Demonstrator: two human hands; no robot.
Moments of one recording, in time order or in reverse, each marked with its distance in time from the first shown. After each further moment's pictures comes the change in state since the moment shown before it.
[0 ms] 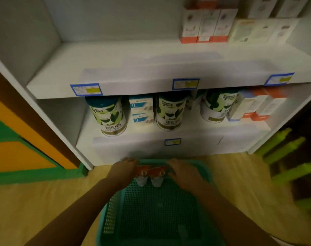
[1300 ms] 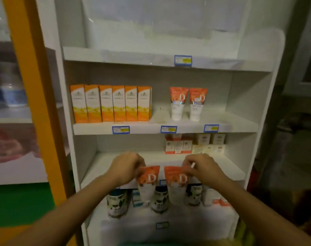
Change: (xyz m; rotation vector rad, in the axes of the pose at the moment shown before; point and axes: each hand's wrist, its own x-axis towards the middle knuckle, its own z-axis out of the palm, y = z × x) left_hand -0.205 0.065 -0.339 -0.062 0.627 0.160; right_hand -0.238 -0.103 -0.305 0.067 0.653 -0.101
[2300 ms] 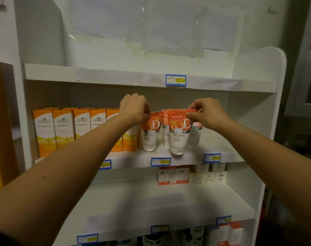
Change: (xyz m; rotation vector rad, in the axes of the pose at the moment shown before) left_hand 0.203 0.023 -0.128 0.204 0.453 0.018; right_hand 0.154 -0.018 -0.150 0.094 0.455 -0.055
